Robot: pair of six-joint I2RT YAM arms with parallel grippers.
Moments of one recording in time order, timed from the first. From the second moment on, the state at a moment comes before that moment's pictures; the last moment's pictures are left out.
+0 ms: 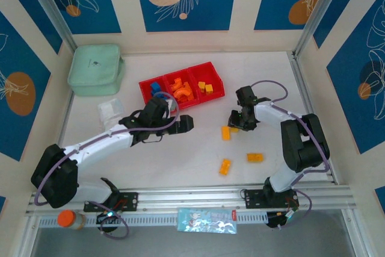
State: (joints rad) left arm -0.72 1.33 0.85 -0.28 0.22 -0.75; right arm 0.27 1.63 0.93 -0.60 -0.11 0.49
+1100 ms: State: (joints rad) left arm -0.60 1.35 1.00 -0.36 0.22 -0.67; right arm 0.34 1.78 1.48 -0.68 -0.12 0.44
